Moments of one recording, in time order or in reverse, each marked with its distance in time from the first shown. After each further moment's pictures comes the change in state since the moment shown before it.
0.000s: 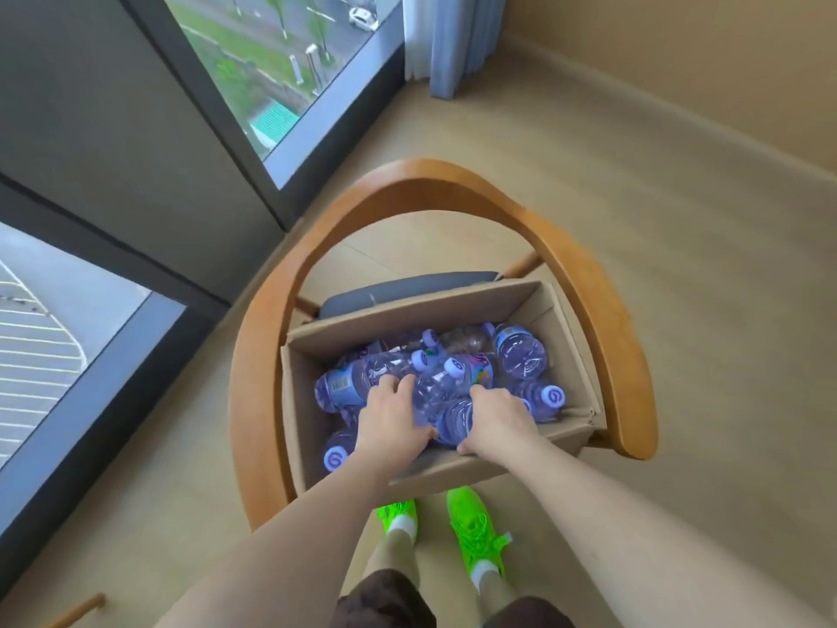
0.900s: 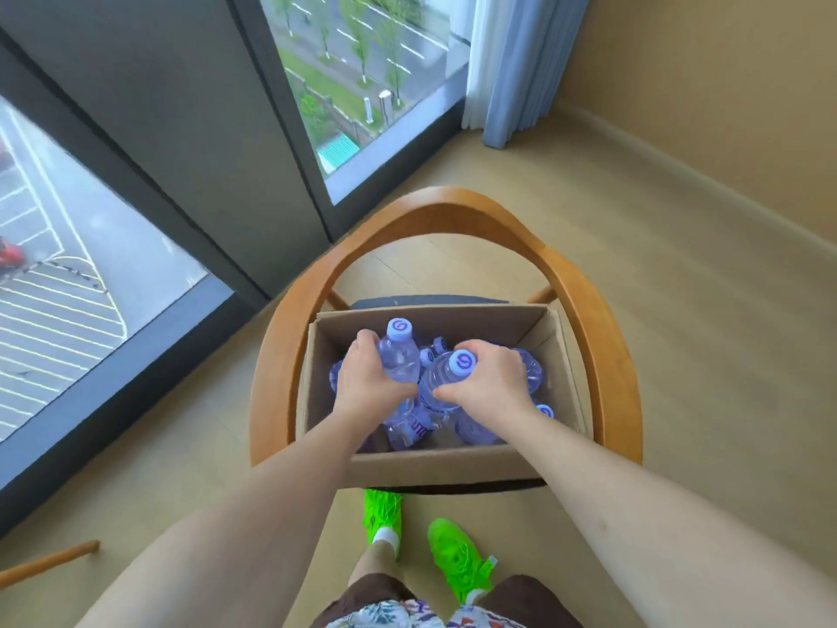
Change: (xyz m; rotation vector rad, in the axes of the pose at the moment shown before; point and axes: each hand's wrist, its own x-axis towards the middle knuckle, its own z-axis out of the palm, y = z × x) left_hand -0.028 0.016 -0.052 -0.481 0.370 -0.194; right_hand -0.036 -0.006 -0.049 0.487 0.377 -0.254
